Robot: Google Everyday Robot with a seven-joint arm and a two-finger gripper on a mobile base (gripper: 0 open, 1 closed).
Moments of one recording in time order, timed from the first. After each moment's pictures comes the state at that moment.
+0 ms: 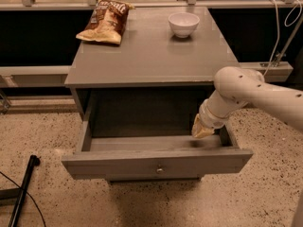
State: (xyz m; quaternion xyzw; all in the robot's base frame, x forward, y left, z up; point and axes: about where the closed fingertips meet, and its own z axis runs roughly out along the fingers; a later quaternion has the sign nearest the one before) arm 0.584 -0.170 0.630 -0.74 0.66 0.06 0.13
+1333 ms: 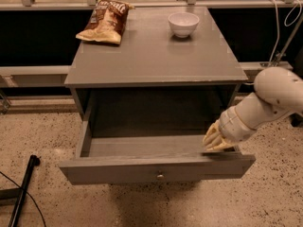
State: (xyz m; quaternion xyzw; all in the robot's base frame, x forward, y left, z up) arm 0.492 -0.178 0.682 -0.78 0.57 0.16 0.20
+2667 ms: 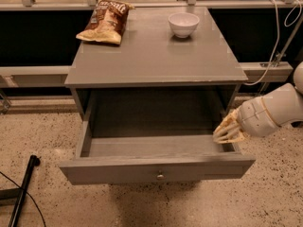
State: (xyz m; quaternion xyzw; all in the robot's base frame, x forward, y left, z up) arm 0.476 -0.195 0.759 -0.79 0.53 0.12 0.30
